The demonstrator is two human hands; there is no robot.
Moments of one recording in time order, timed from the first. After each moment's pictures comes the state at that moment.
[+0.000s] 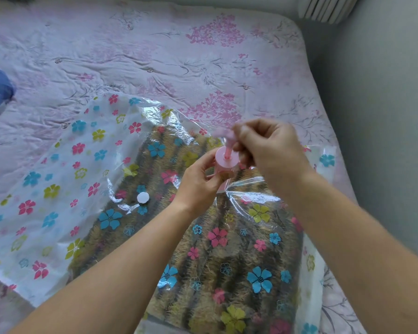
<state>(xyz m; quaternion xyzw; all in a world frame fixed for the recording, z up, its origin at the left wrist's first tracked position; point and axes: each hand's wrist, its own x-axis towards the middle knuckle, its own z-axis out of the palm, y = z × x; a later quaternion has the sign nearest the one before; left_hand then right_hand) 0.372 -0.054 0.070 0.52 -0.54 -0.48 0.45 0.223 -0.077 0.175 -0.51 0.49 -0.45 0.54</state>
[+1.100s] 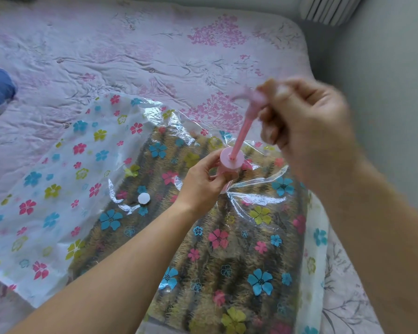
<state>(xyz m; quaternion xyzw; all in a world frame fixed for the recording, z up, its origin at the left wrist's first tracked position) 0.370 -0.056 0.073 0.52 -0.54 -0.49 0.45 0.210 -0.082 0.223 -0.50 0.38 -0.54 0.55</state>
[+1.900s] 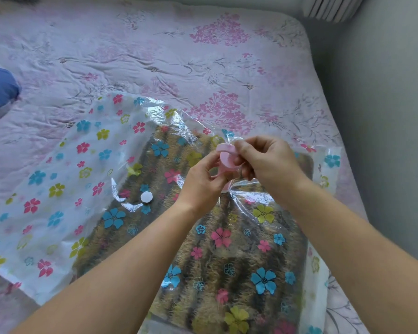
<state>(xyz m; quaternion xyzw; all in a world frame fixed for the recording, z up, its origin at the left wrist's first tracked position) 0.372 -0.054 0.072 0.52 -0.54 -0.48 0.46 0.222 -0.074 0.152 -0.49 0.56 -0.38 0.55</state>
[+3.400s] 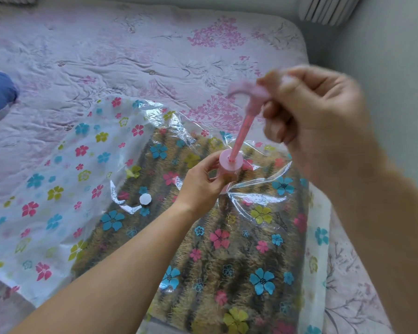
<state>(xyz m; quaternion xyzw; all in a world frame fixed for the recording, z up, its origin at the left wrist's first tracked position) 0.375 -0.054 0.074 0.52 -0.56 -0.47 0.44 0.211 -0.074 0.237 -0.53 0.37 -0.54 0.53</state>
